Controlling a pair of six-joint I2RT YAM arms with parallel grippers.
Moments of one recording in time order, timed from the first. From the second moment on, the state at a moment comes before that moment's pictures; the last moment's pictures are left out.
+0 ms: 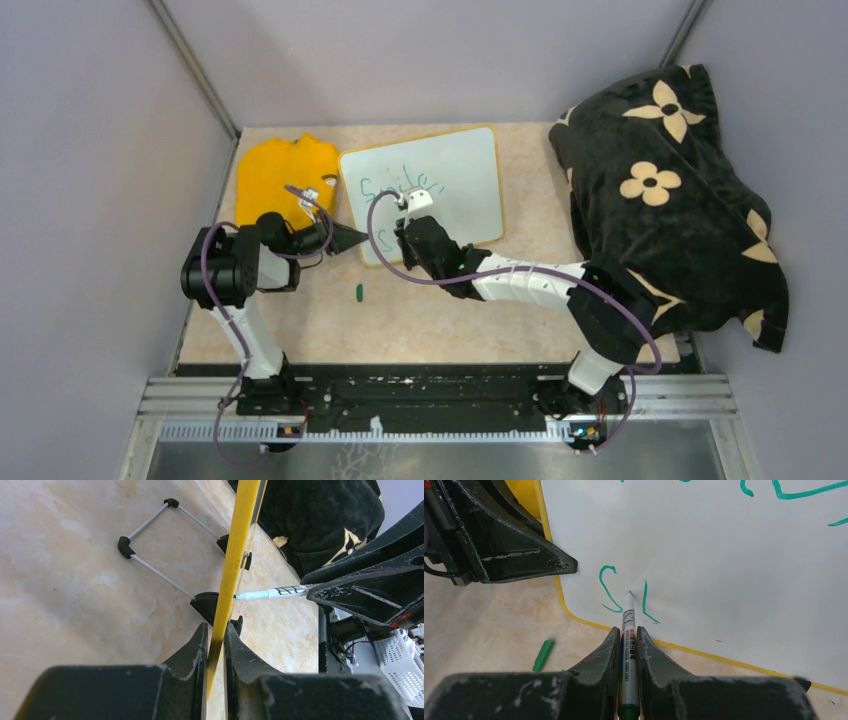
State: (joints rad) left arm 0.03 1.91 0.55 1.29 1.10 -0.64; right arm 0.99 1.63 1.02 0.17 0.40 0.32
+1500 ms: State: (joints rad) left arm 0.03 1.91 0.55 1.29 1.10 -0.64; right arm 0.96 1.47 0.92 0.16 0.42 0.33
